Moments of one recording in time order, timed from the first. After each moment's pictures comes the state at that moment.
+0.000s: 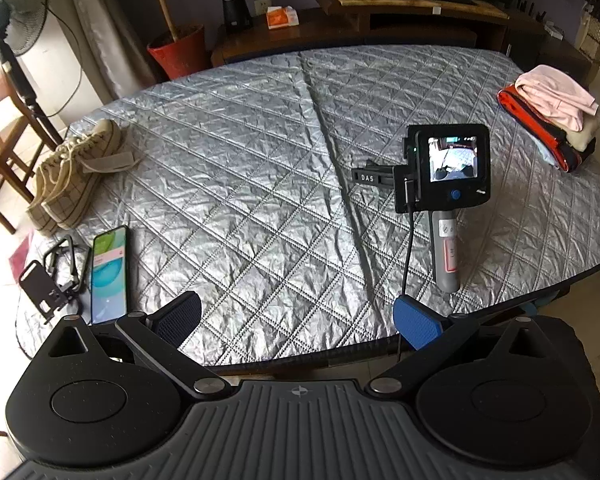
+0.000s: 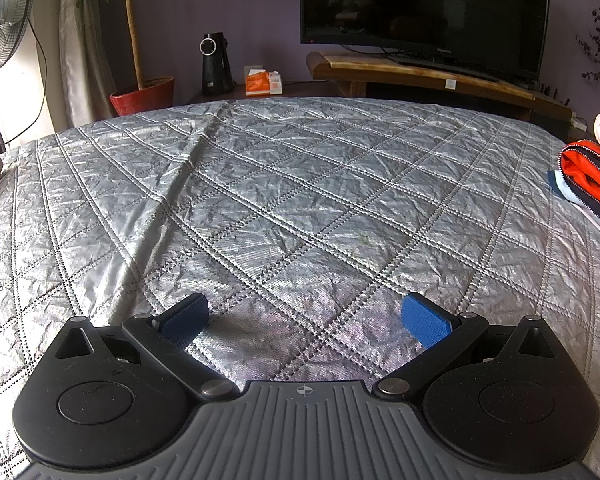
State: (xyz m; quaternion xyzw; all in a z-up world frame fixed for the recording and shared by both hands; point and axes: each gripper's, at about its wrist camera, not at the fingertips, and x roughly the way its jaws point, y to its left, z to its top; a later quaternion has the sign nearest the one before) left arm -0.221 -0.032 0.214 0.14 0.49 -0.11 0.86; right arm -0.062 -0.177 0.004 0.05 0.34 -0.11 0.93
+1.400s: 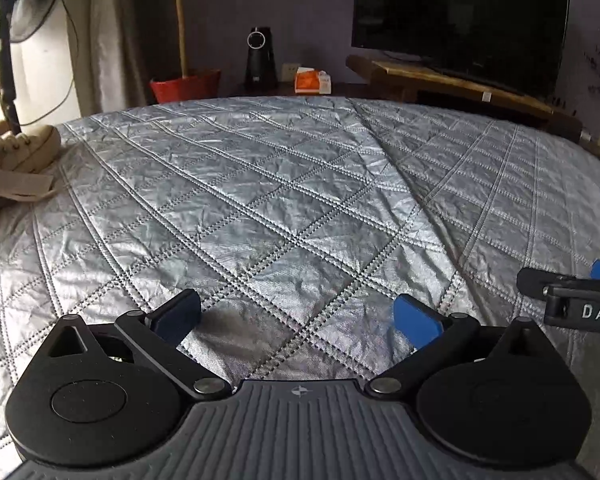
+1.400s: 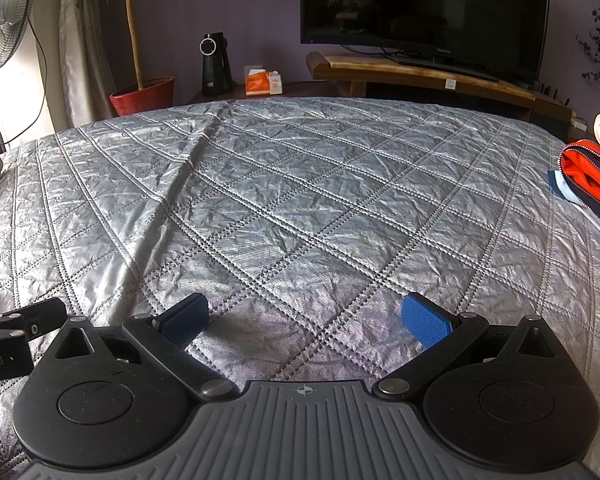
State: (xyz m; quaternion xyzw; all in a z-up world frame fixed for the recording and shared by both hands) left arm -0.028 -0.018 0.002 0.04 0.34 -0.11 0.93; right arm -0.062 -0.177 0.003 0.05 0.34 -0.11 0.93
